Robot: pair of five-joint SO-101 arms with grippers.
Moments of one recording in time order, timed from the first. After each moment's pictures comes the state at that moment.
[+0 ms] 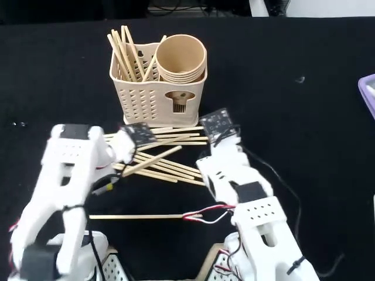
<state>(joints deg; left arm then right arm) -4.8 -28.6 40.3 87.8 -59.9 -11.9 -54.0 79.0 32.7 9.9</state>
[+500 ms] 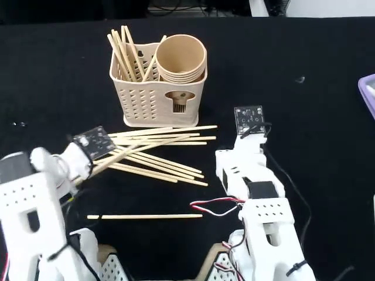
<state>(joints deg) -27.1 -51.1 40.3 96.9 -74.5 -3.5 -54.0 79.0 32.7 1.0</state>
